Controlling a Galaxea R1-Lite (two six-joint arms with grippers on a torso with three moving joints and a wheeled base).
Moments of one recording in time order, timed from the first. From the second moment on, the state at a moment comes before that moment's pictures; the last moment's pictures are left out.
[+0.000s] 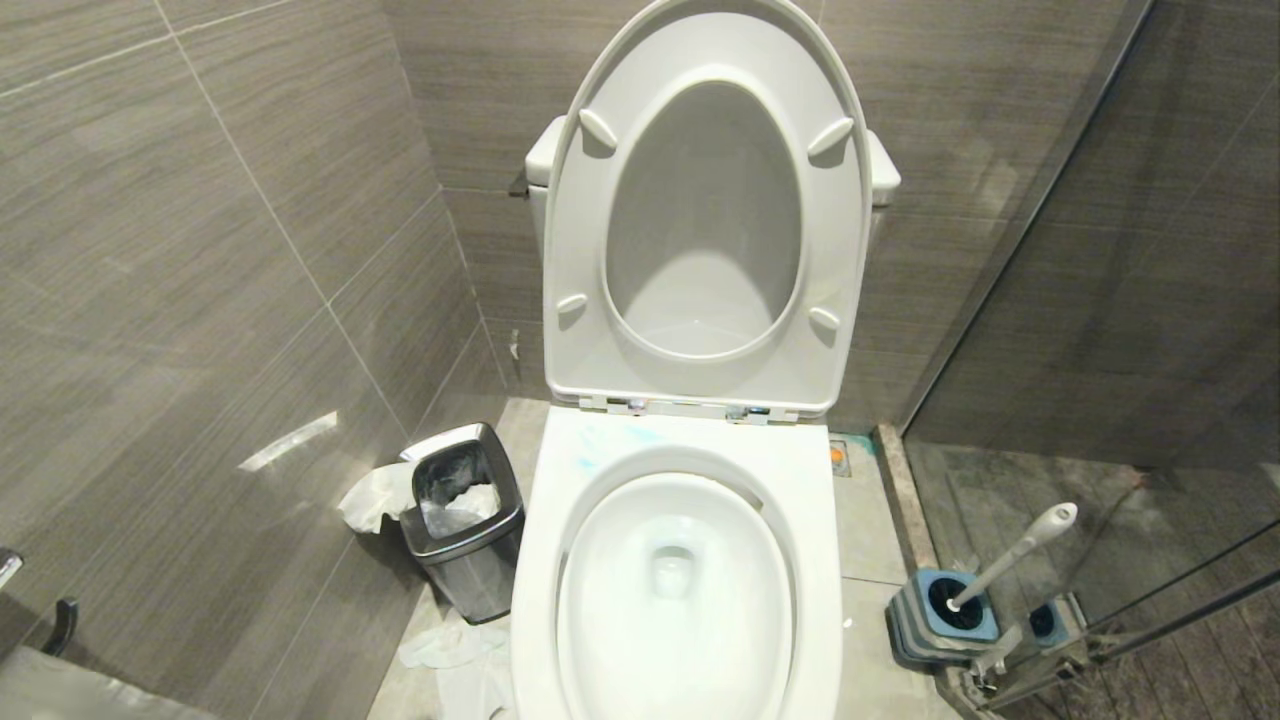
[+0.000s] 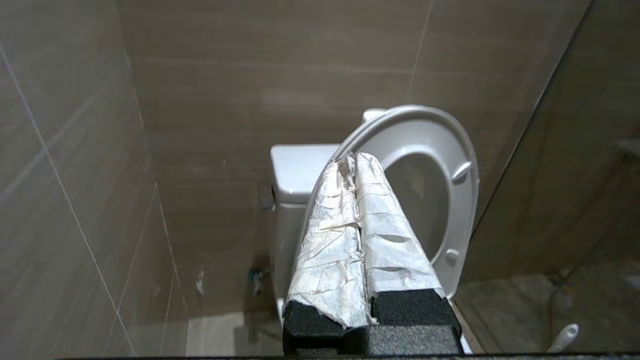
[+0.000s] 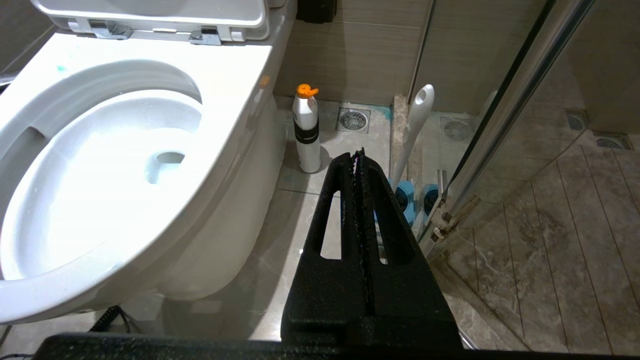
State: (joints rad) left arm -0.38 1.08 -1.44 -0.03 -0.02 -0.01; right arm 0.00 0.00 0.00 0.00 -0.02 0.06
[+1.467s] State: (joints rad) left arm 0.00 0.20 -0.82 0.26 -0.31 -0.01; right arm 0.00 0.00 0.00 0.00 -0.02 0.06
